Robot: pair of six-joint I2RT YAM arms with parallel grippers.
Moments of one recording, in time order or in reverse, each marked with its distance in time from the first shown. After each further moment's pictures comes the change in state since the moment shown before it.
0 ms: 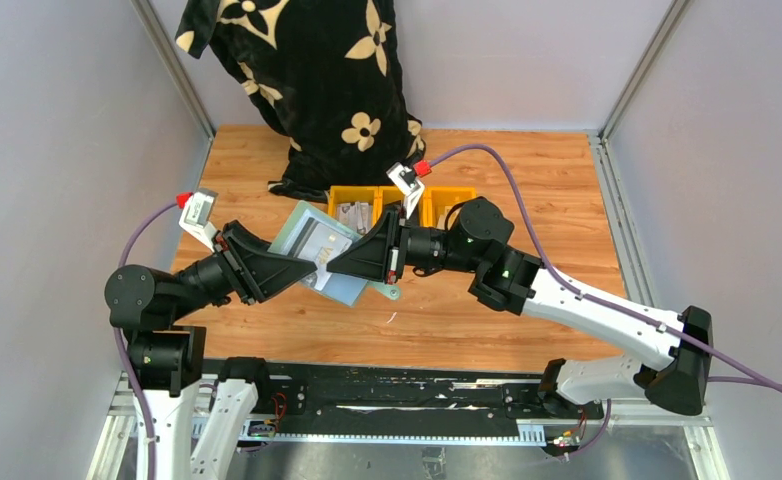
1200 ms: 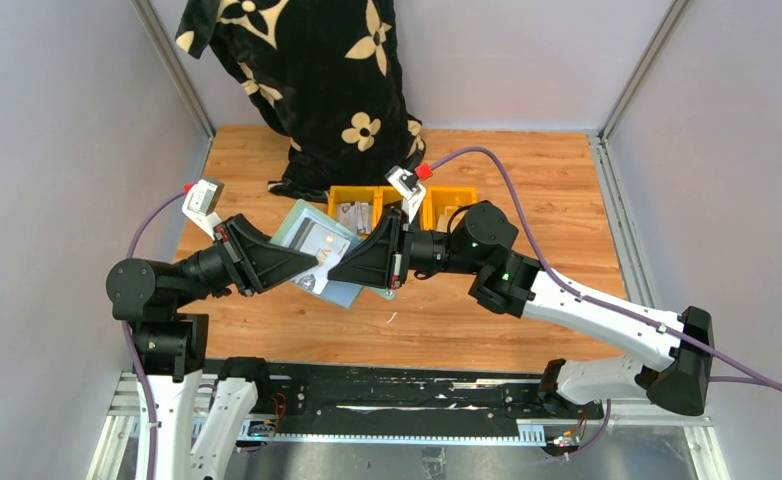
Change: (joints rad) left arm 0.000 0.048 -0.019 0.164 0.050 -0.184; right arm 0.011 -0.008 -0.024 0.077 -0.067 0.015
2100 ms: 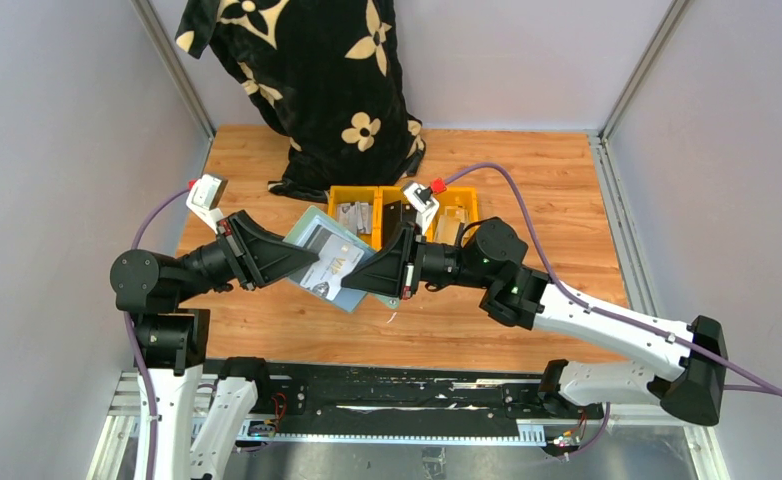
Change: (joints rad) left arm 0.000 0.024 0.002 -0.014 0.003 -0.002; right arm 0.000 -0.082 -0.139 0.027 0.066 0.041
